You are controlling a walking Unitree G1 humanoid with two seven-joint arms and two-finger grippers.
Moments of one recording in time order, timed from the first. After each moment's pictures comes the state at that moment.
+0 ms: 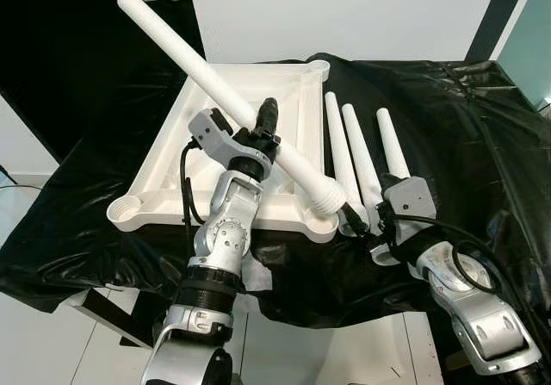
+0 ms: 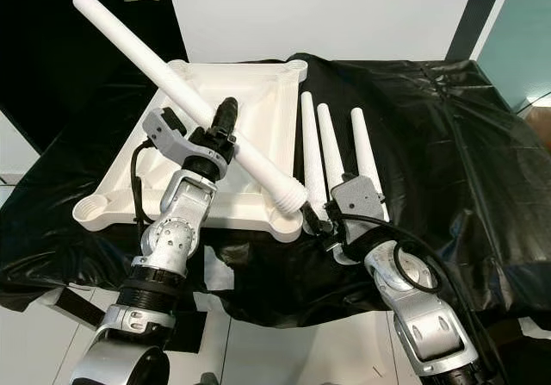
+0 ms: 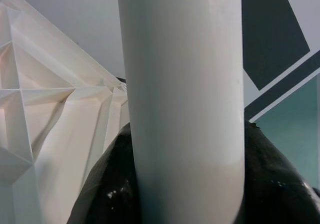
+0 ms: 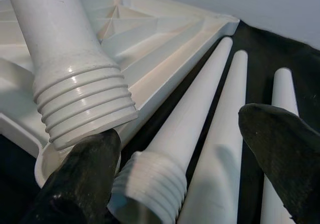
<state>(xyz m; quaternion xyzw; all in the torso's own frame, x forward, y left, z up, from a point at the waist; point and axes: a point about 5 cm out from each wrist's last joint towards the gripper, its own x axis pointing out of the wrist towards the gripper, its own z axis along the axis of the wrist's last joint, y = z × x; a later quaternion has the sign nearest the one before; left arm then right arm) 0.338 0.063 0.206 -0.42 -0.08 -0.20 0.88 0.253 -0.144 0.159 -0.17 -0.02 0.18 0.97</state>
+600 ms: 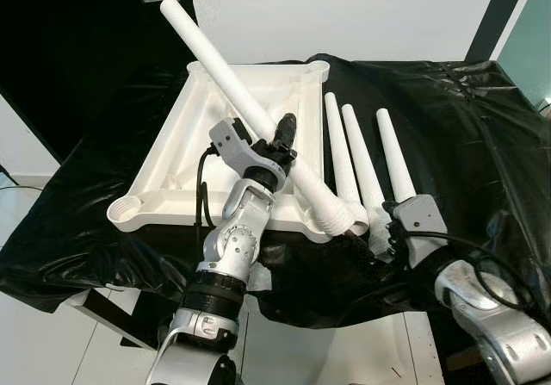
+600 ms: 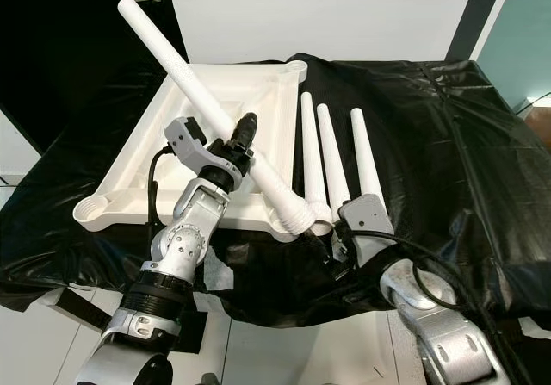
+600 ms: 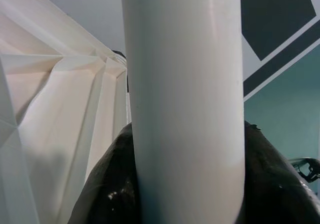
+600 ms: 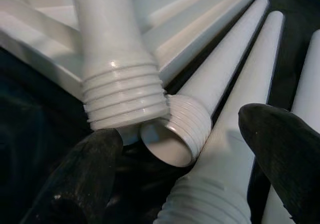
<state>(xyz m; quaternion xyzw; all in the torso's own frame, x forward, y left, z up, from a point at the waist) 0.334 0.047 0.196 -0.41 -0.05 -0.22 0.88 0.222 -0.153 0.162 -0.18 0.05 0.26 0.95</state>
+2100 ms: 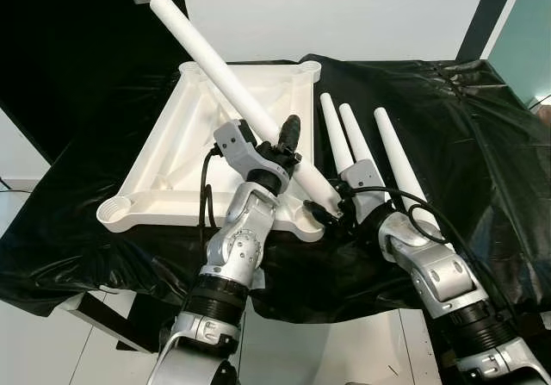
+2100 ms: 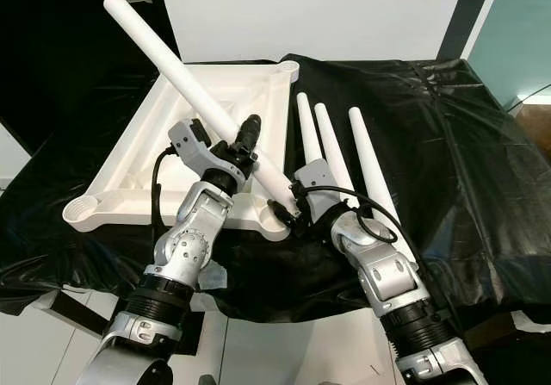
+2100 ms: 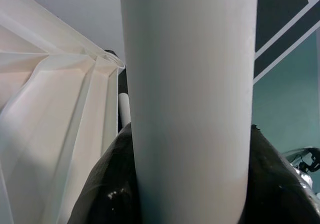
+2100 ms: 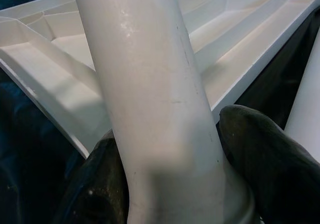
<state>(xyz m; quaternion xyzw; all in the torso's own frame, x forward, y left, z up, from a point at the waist) 0.330 0.046 0.196 -0.39 -0.06 -0.22 0.89 0.300 -0.102 0.144 -0.13 0.03 0.32 0.94</state>
